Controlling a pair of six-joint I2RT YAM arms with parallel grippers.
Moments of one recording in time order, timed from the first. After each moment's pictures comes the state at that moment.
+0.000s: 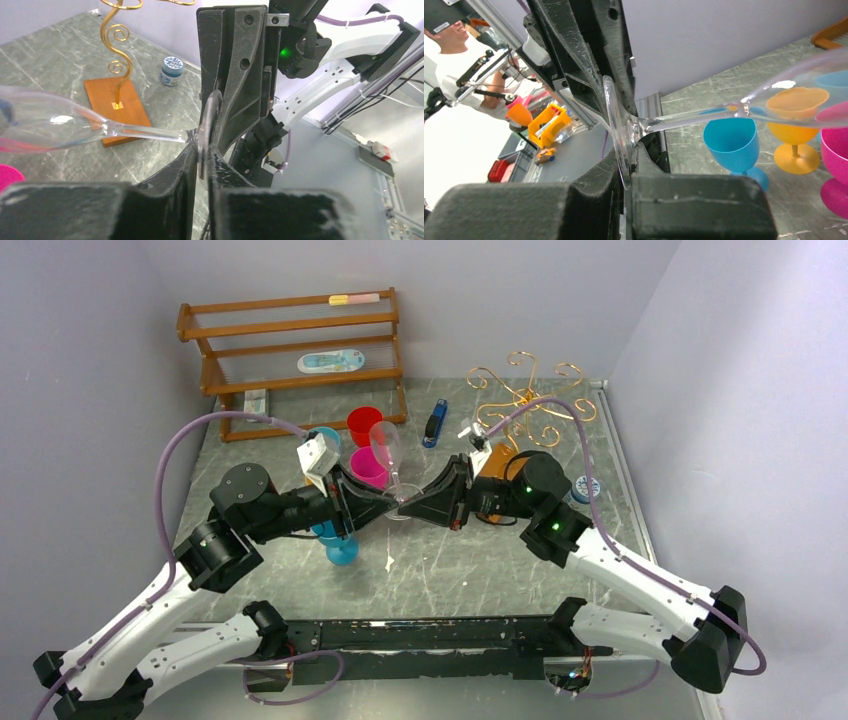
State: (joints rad) left arm -0.83 0.76 0.99 -0.21 0.38 -0.33; right arm 0.83 1.01 0.84 0.36 -0.66 0.57
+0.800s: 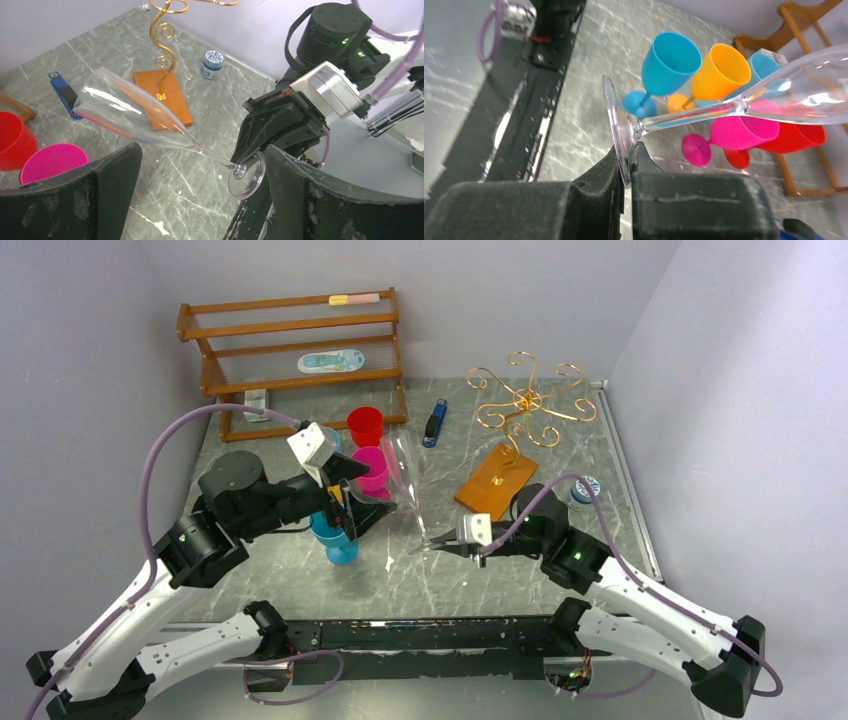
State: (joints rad) left arm -0.83 0.79 1.16 -0.43 0.23 -0.21; right arm 0.87 0.82 0.69 -0.07 -0.69 -0.49
